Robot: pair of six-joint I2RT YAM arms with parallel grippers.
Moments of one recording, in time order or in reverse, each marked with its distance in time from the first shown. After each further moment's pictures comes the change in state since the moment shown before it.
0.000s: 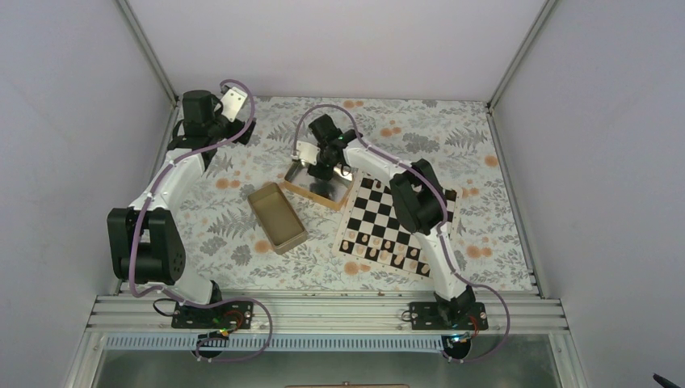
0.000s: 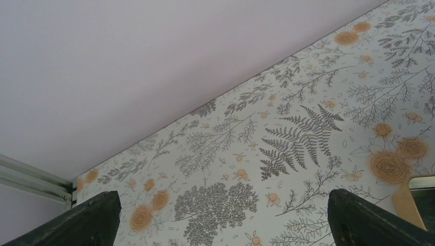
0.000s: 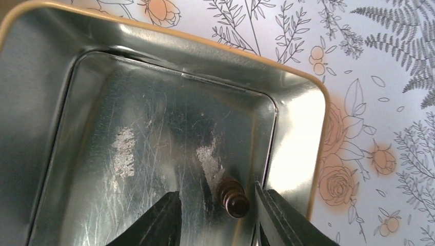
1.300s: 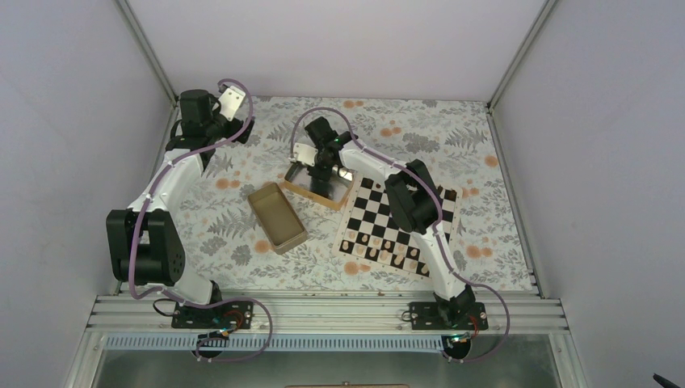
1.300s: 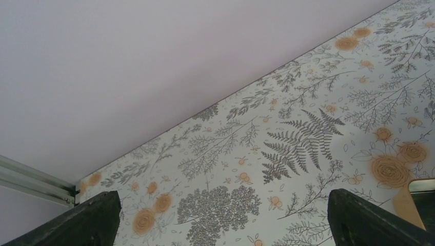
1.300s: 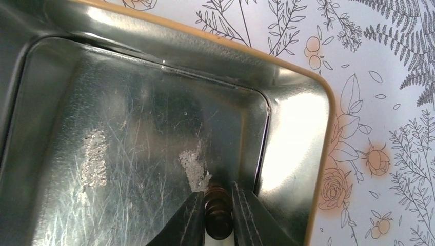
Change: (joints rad) left arm 0.008 -0.010 0.000 0.008 0.013 0.000; right arm 0.016 0.047 0.033 0.005 0.082 -0.015
